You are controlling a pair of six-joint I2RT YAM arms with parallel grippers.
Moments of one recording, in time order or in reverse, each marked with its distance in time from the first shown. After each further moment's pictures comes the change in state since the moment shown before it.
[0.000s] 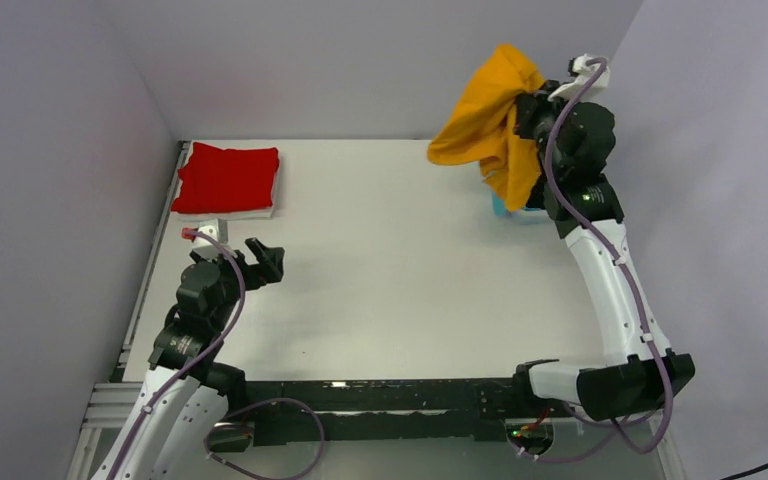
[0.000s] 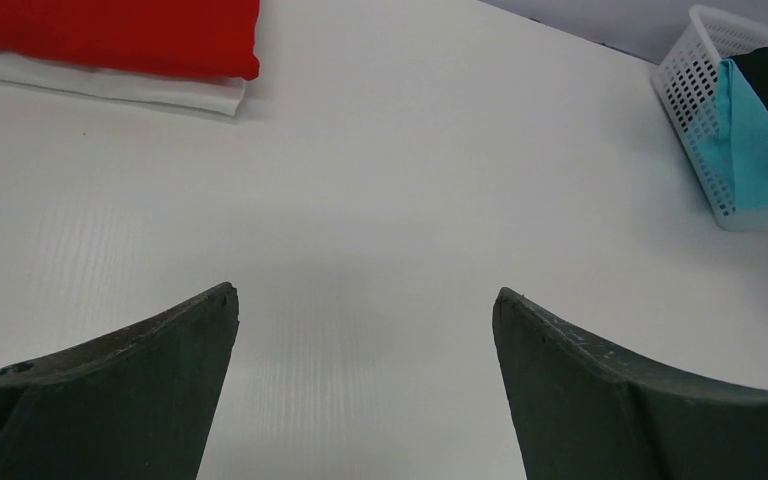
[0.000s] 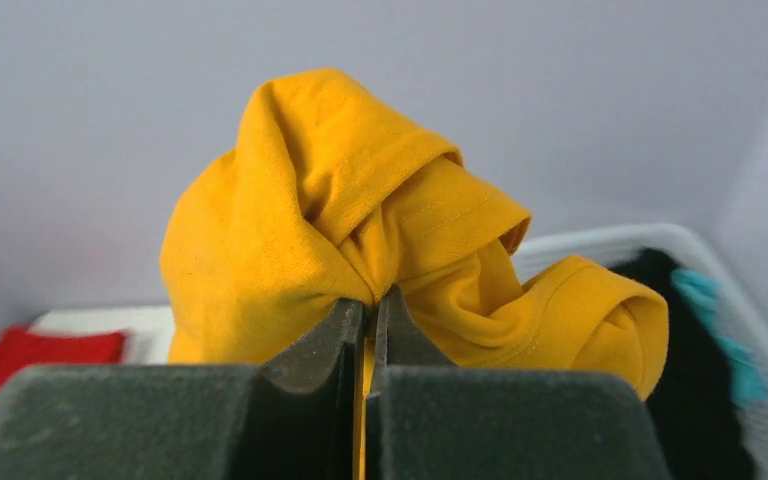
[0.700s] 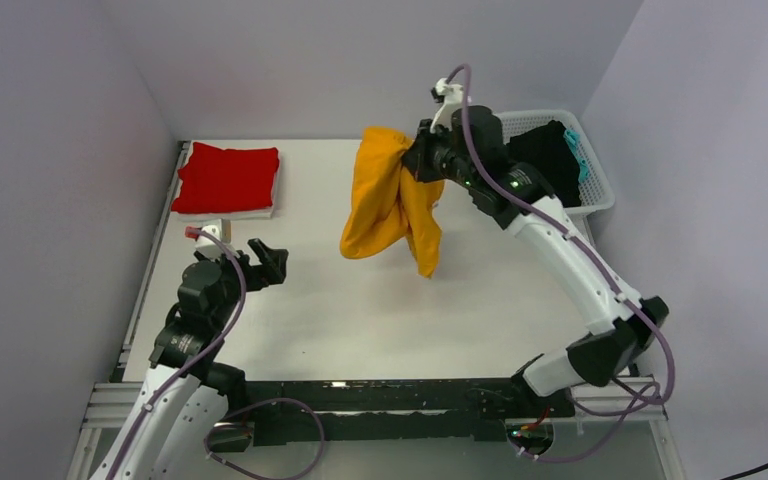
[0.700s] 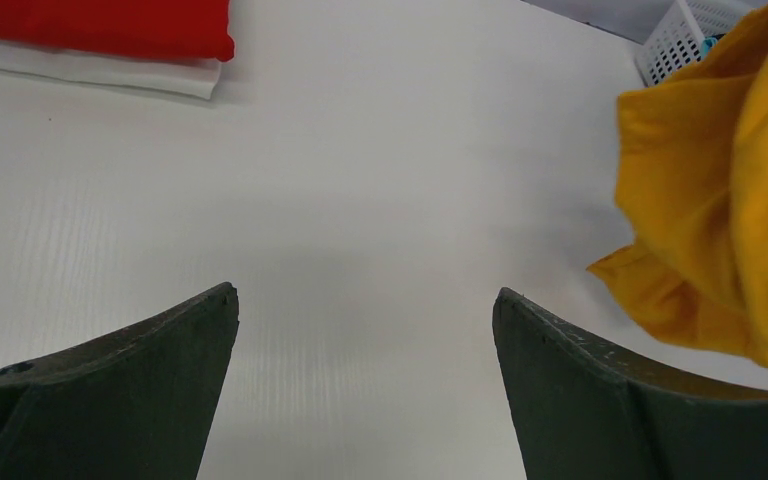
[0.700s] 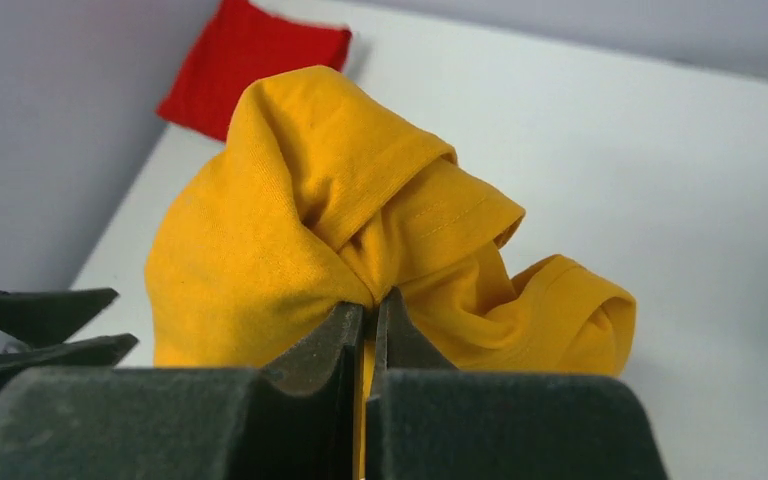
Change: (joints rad) left arm 0.000 0.003 0.000 -0.006 0.049 -0.012; right arm 0.493 0.161 0.211 -0.425 -0.094 0.138
